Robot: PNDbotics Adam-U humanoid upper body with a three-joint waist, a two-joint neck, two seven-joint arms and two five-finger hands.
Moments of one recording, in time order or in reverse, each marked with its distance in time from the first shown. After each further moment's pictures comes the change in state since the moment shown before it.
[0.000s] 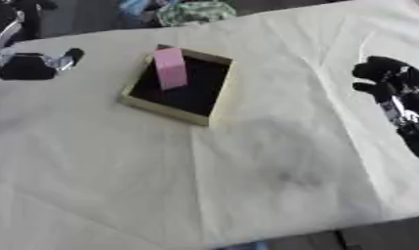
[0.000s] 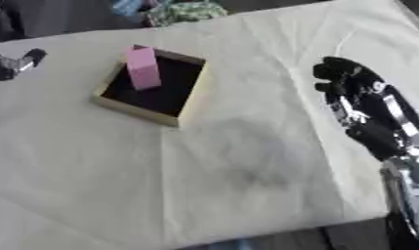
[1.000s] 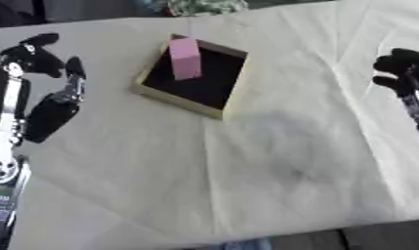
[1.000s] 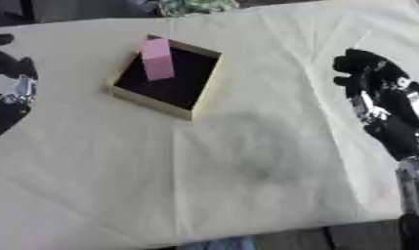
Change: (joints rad) left arm 0.342 -0.216 -0.009 -0.333 0.328 0.092 0.322; right arm -0.014 0.001 0.001 0.000 -0.001 -0.009 -0.014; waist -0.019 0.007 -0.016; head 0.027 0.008
